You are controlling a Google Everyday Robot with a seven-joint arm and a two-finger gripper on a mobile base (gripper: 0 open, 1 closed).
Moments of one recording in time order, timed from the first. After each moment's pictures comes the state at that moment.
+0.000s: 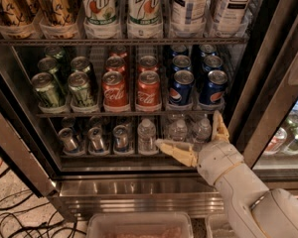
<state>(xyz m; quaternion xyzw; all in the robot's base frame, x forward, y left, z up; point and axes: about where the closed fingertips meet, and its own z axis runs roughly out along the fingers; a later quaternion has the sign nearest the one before) 0.498 -0.117 0.827 -0.18 0.67 0.13 0.71</state>
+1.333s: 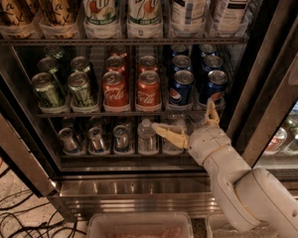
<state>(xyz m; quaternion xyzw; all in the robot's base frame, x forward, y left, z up) 0.552 -0.114 0.825 -0.18 0.65 0.11 0.73</state>
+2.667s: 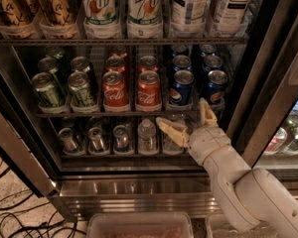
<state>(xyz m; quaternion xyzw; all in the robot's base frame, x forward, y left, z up) 0.552 -0.114 0.825 -0.18 0.65 0.11 0.73</state>
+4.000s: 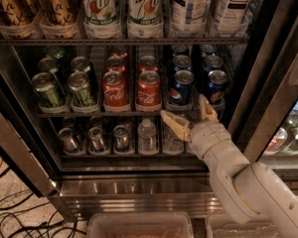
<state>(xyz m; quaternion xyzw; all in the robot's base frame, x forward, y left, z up) 0.566 -0.121 0.826 -0.17 0.66 0.10 0.73</state>
